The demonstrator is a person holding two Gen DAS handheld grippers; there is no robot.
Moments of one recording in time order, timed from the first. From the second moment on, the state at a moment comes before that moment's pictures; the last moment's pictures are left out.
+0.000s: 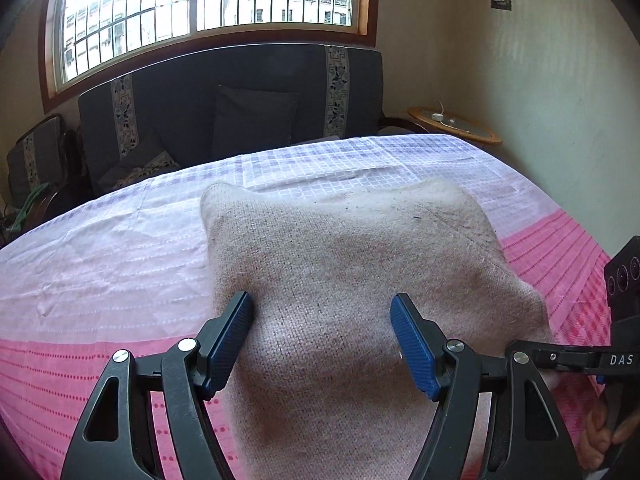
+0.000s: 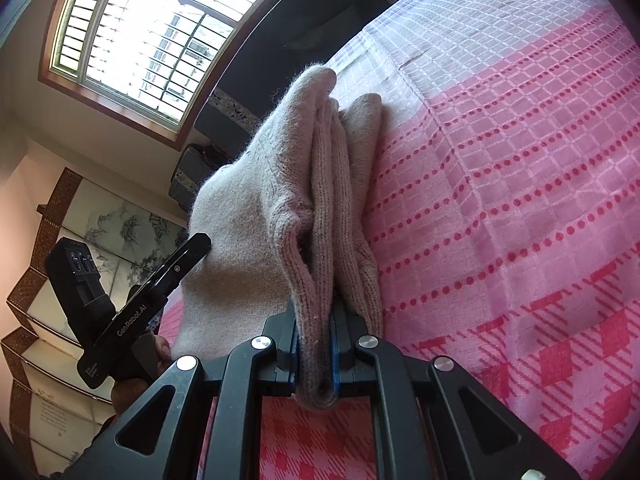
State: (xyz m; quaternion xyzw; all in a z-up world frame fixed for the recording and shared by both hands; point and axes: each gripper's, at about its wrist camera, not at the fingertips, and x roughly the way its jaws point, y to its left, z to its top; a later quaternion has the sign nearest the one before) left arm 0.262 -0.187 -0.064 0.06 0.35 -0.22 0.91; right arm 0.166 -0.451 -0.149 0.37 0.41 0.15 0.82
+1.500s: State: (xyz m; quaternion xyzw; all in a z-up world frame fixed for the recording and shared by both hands) left arm 0.274 -0.138 -0.050 0.06 0.35 -0.17 0.92; right arm 0.170 -0.470 -0.114 0.33 0.40 0.13 0.85
